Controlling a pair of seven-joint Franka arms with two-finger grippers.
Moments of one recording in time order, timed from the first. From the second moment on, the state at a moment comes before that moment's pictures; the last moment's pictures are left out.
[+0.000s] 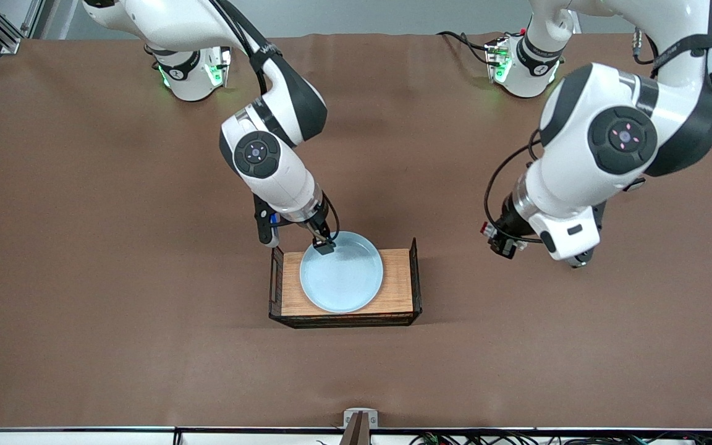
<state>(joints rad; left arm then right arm) -0.39 0.42 -0.04 -1.26 -0.04 1.68 -1.57 0.61 0.53 0.01 -1.43 0.18 2.03 1.89</state>
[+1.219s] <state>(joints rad) -0.61 0.60 -0.07 -1.26 -0.04 2.23 -1.72 0.08 -0.07 0.00 -1.60 0.17 1.50 0.49</state>
